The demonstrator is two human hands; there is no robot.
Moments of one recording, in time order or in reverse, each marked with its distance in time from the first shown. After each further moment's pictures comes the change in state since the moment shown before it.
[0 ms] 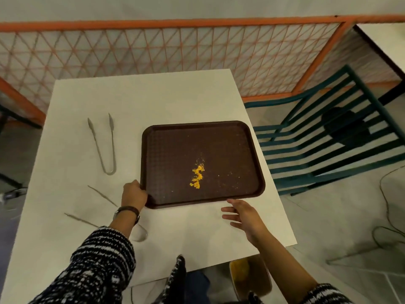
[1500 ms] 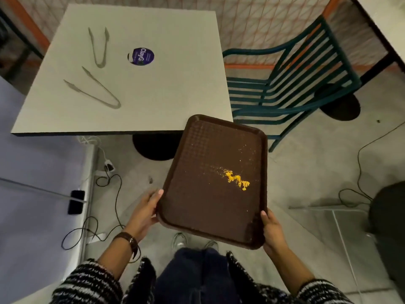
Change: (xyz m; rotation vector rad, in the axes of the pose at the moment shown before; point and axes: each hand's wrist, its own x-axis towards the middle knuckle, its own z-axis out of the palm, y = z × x) left_hand -0.481 -0.145 0.179 -0.807 -0.351 -0.157; right_hand -0.179 0.372 -0.280 0.231 0.181 -0.123
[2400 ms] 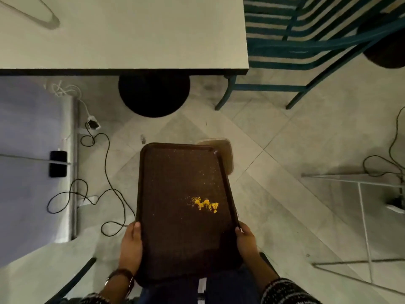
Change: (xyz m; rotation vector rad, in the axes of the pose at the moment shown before) left_hand 0.042 -0.200 0.001 0.481 0.470 -0.160; right_hand 0.079 0.183 -0.001 -0.571 -0.087 0.272
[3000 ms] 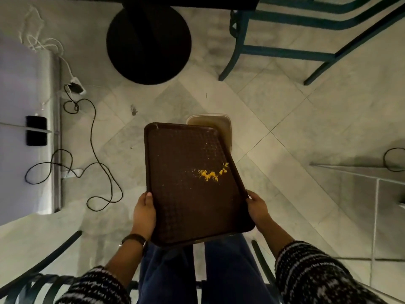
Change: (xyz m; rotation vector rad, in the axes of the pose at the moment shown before) left_hand 0.041 0.010 0.125 -0.053 0.009 -0.132; right_hand 0.146 0.000 -0.051 -0.237 -0.052 0.048
